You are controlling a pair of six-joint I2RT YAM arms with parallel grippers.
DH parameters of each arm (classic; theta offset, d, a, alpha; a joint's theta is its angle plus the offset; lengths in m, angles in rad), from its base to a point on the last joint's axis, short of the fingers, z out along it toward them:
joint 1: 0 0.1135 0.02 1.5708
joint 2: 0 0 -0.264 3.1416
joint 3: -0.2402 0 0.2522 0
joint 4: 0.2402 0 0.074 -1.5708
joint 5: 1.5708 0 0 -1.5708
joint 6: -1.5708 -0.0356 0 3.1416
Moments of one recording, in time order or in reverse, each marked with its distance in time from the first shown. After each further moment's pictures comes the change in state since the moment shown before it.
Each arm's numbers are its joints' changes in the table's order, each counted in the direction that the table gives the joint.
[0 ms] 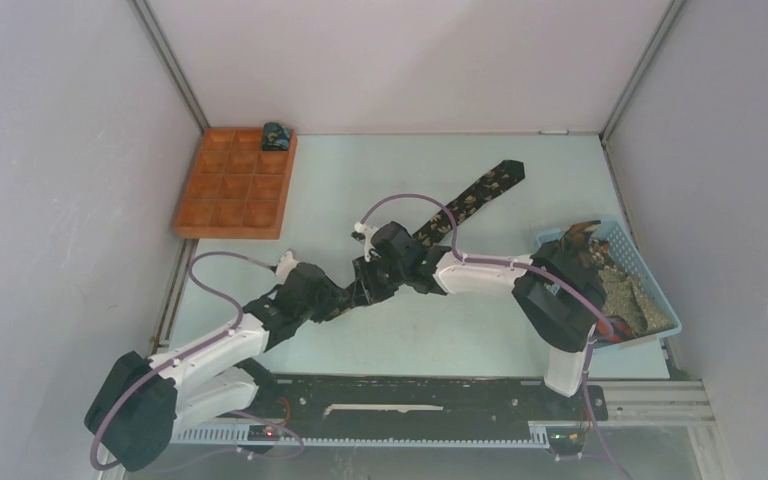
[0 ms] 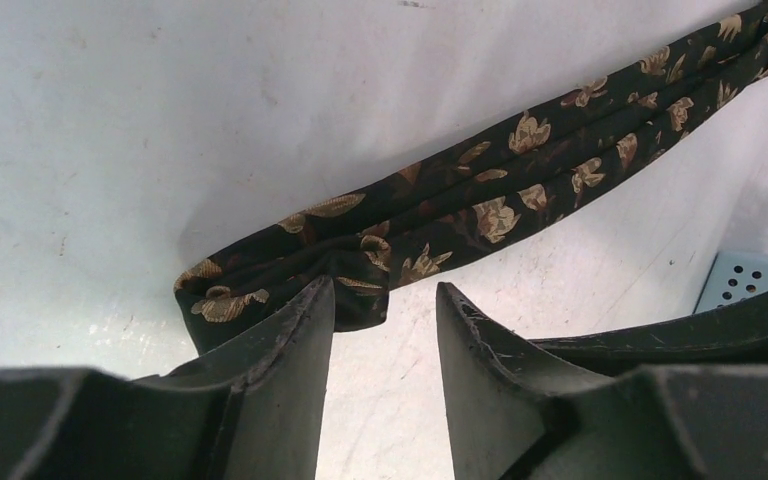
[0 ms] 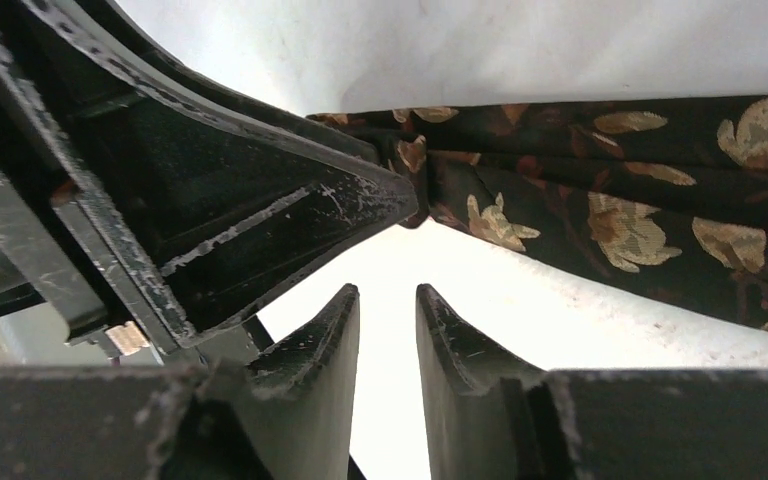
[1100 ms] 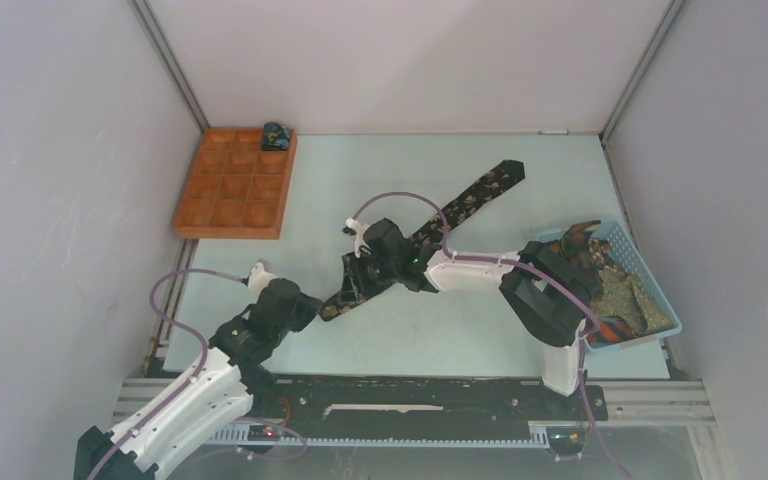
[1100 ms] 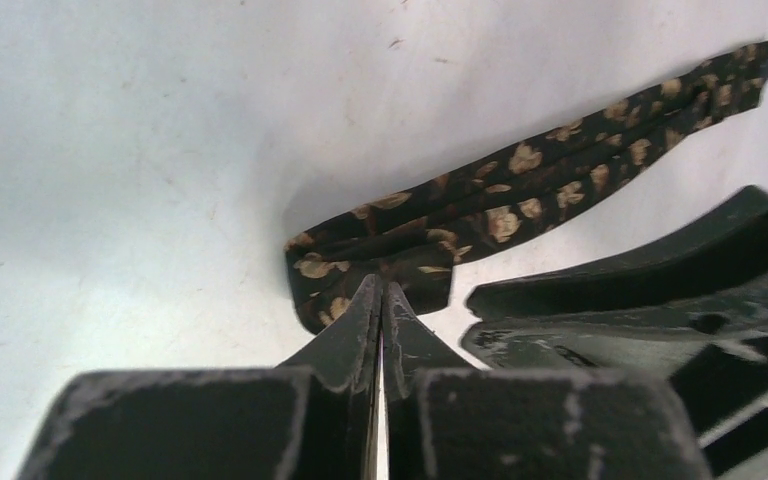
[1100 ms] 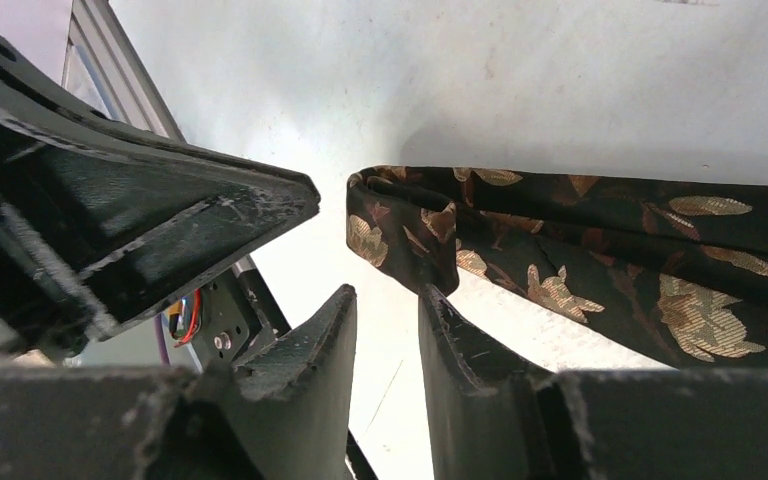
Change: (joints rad) left arm 0.028 0.401 0.044 0.280 -0.100 -0.010; right arm 0.013 -0.069 -0.059 -0.098 -0.062 -0.068
